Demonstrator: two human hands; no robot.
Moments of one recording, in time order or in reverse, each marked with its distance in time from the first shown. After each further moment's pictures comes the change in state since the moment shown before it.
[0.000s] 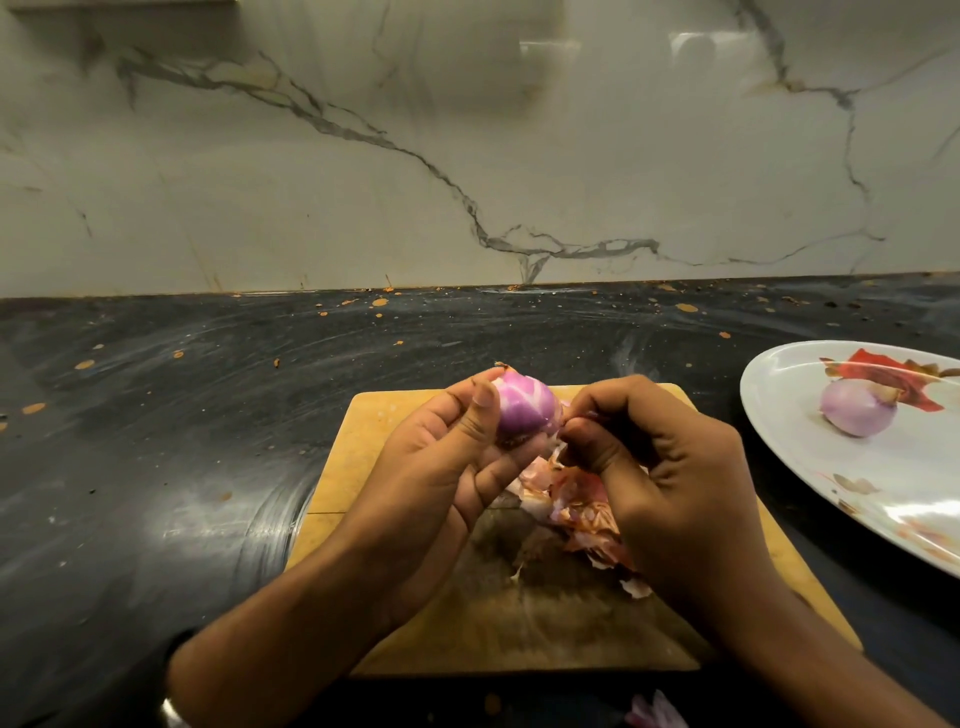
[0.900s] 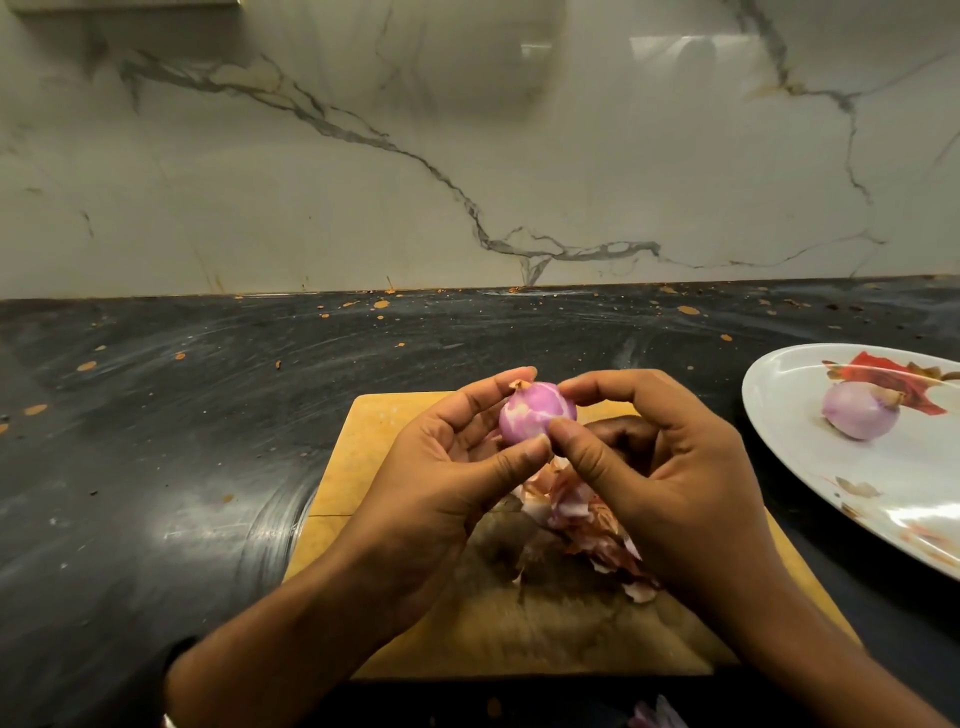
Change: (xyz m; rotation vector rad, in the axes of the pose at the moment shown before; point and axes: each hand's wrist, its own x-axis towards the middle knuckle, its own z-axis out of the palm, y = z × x) left_hand -0.003 -0.003 -0.005 0.174 -0.109 0.019; right_hand 0.002 -0.002 -0.002 0.112 -0.027 0.160
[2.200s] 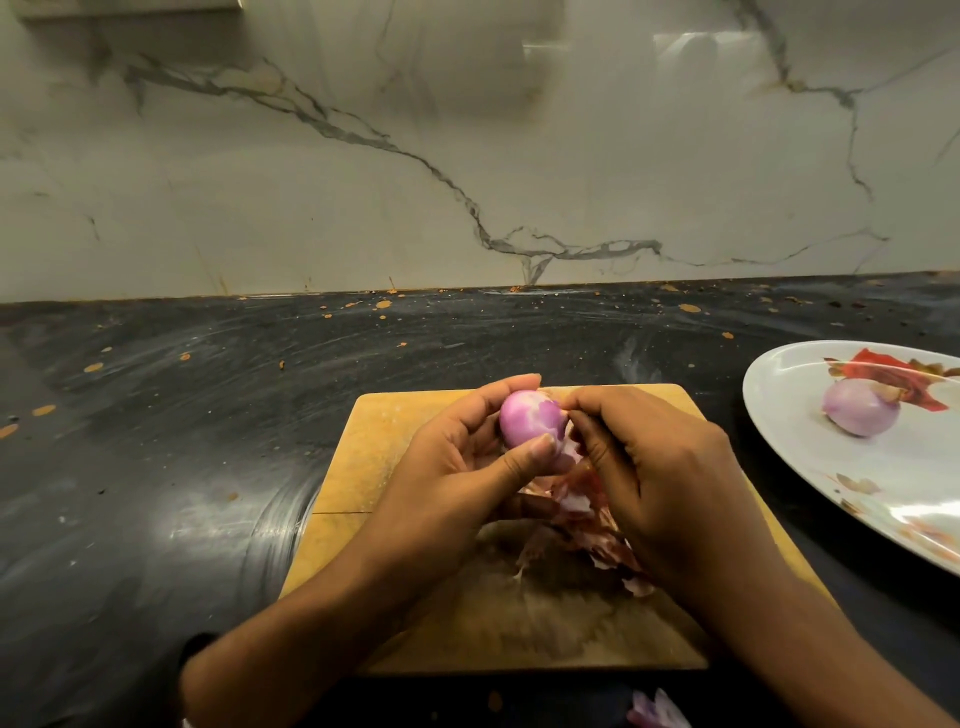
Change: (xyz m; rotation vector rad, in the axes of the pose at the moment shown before) left_hand -0.002 -0.002 0.004 0.251 -0.052 0.065; right_hand 0.006 0.013 -0.002 -0.542 -0.020 -0.400
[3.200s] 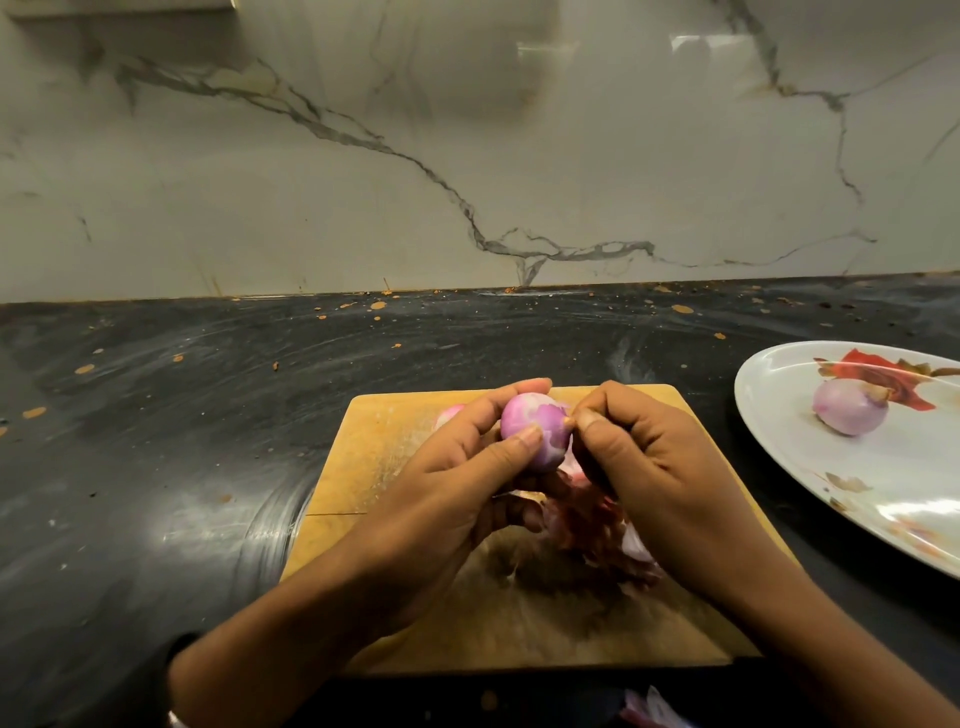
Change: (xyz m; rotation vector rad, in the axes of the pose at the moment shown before) left_hand 0.000 -0.003 -0.004 -0.119 -0.116 -0.069; right_hand 0.004 -0.004 -0.006 0.578 -0.197 0.385
